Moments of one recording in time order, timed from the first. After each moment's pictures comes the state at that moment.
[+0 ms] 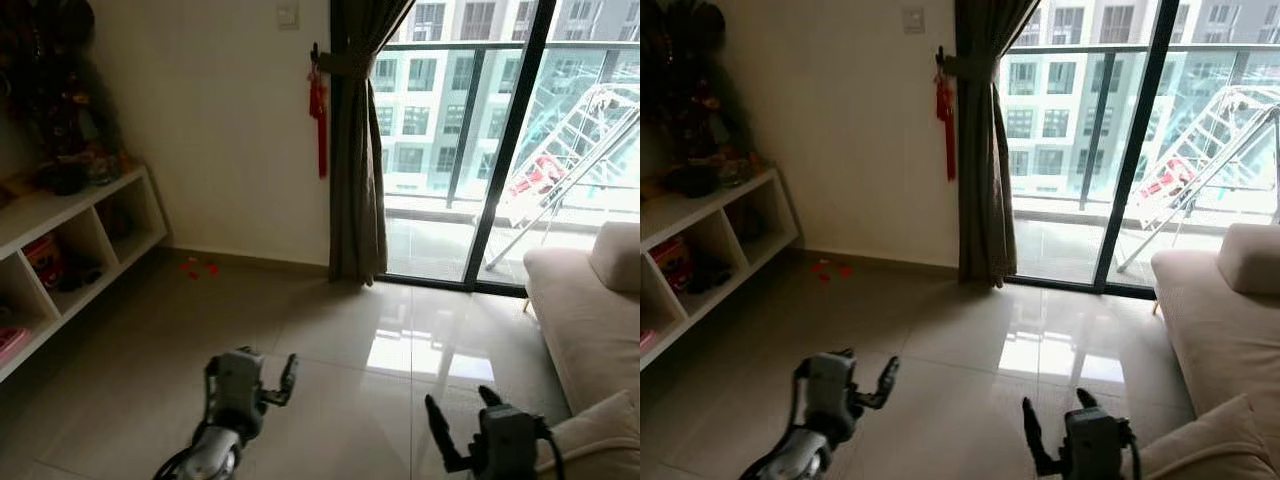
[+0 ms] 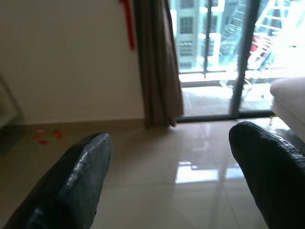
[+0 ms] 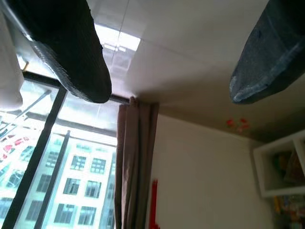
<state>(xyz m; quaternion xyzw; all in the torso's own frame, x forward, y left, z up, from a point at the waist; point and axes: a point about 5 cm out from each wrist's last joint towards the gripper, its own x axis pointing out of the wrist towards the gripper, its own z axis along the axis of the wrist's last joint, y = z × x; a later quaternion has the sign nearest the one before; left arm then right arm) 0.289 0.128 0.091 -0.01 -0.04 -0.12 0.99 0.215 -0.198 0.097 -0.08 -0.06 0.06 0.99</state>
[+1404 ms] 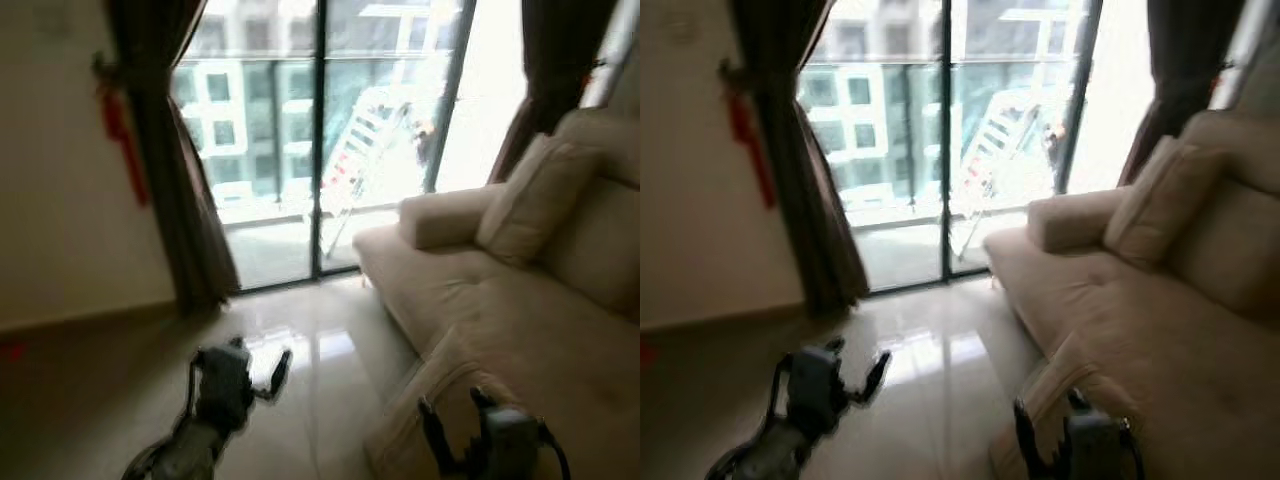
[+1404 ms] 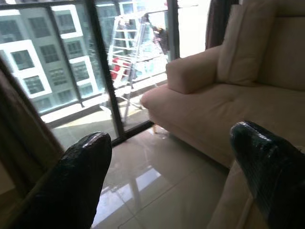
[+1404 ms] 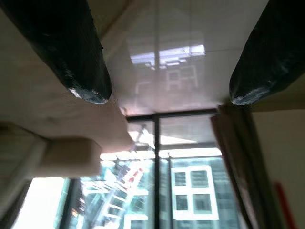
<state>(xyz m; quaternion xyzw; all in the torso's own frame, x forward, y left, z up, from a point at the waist) 0.289 0.124 0.105 0.02 -0.05 -0.17 0.98 0.205 -0.194 0.090 -0.05 -0.02 0.07 1.00</state>
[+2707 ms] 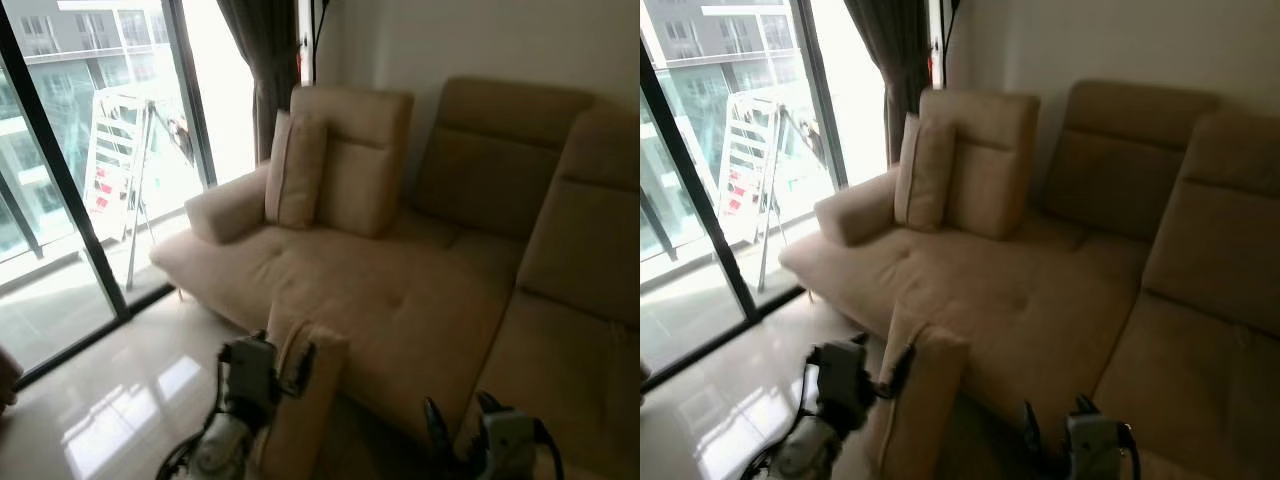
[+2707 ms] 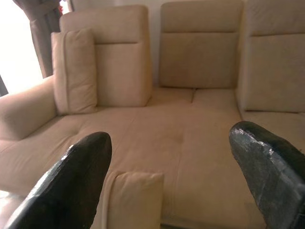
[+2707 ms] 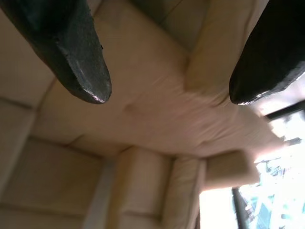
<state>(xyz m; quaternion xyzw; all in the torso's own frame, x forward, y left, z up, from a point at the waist) 0.292 0.108 0.103 0.01 -0.05 -0.17 0.98 0.218 -0.186 0.087 -0.04 -0.02 0.05 1.00</state>
